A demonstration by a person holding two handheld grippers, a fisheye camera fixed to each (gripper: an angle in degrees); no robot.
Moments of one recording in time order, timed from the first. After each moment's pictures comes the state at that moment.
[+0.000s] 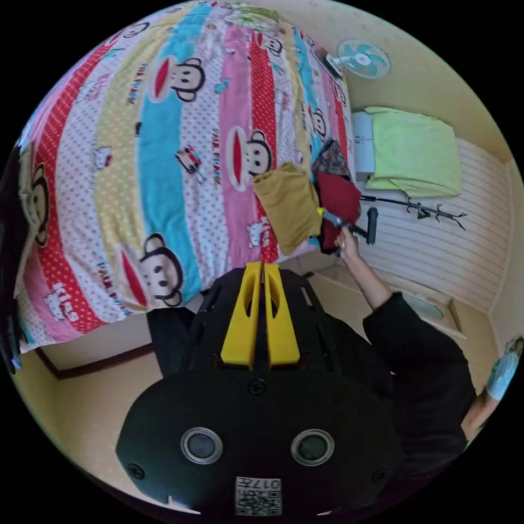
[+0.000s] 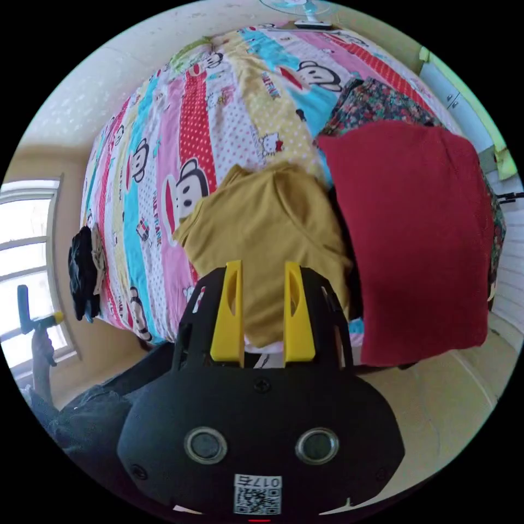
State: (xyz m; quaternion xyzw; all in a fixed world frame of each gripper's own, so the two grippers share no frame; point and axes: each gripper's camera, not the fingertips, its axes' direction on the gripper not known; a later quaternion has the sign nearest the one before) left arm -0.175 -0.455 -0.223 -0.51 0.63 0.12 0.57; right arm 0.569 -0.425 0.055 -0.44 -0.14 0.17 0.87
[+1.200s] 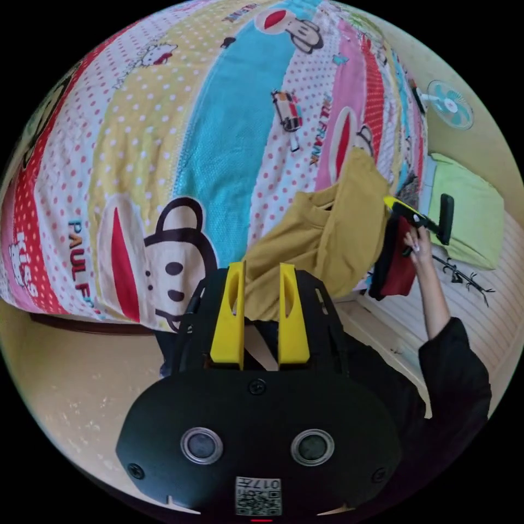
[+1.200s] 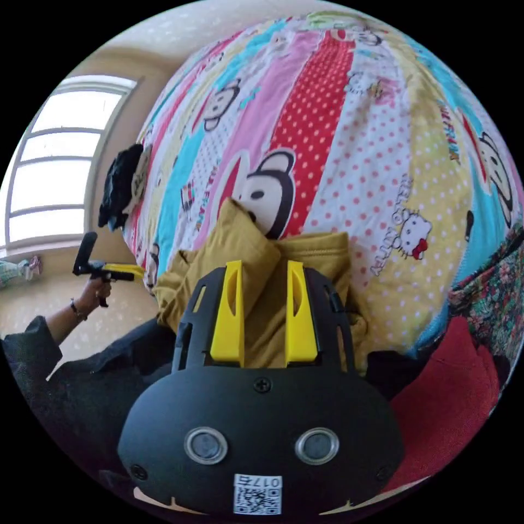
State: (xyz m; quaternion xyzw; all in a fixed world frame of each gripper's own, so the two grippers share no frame) left arm -0.104 -0.275 -0.196 -0.59 0.51 0.04 0.63; right arm 0.399 -0.470 0.164 -0.52 -0.39 -0.09 0.76
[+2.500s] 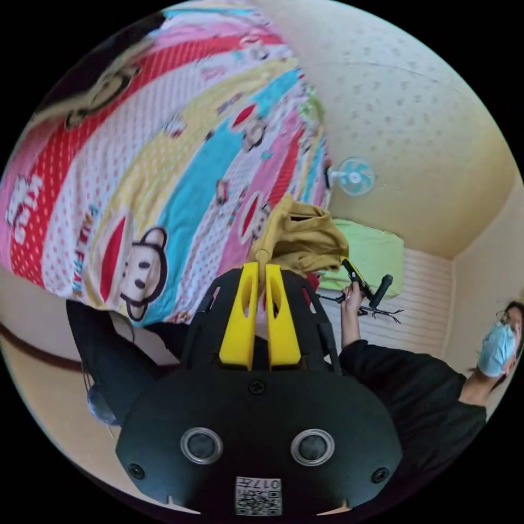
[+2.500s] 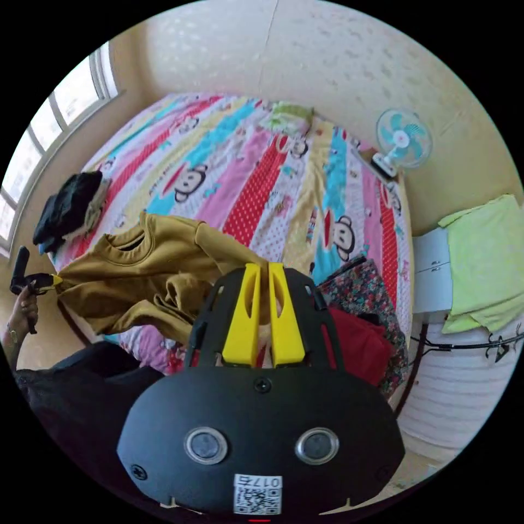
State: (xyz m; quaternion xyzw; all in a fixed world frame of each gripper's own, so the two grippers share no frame) left arm -0.306 -0.234 -0.293 -0.42 0.66 -0.23 0.58; right arm 0.293 -0.673 -0.129 -0.22 -0.09 -0.08 0.97
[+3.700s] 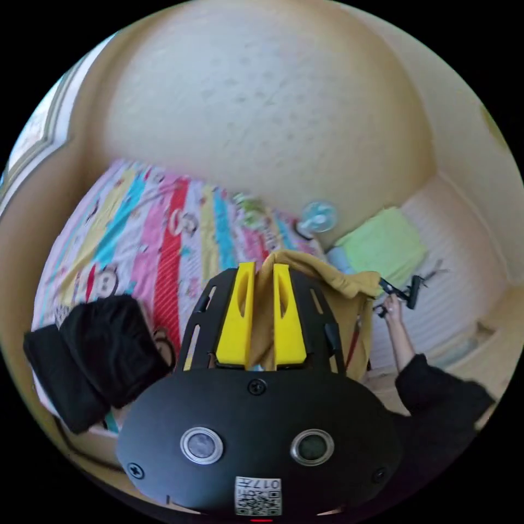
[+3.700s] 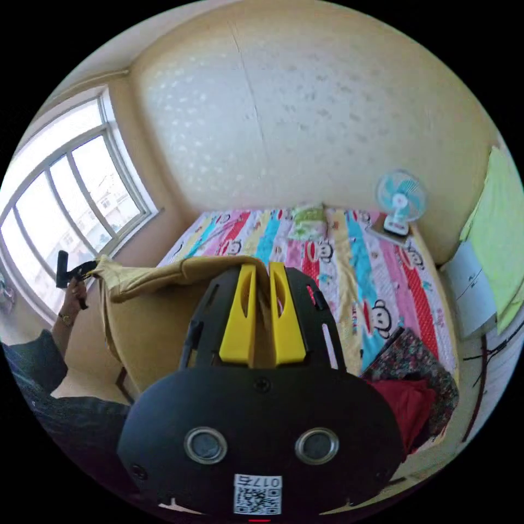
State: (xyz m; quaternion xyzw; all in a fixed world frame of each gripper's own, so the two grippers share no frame) left arm -0.471 -0.492 -0.221 -0.18 0.62 -0.09 0.76; right arm 0.328 -0.790 -0.112 -0.17 -0.24 0.09 0.95
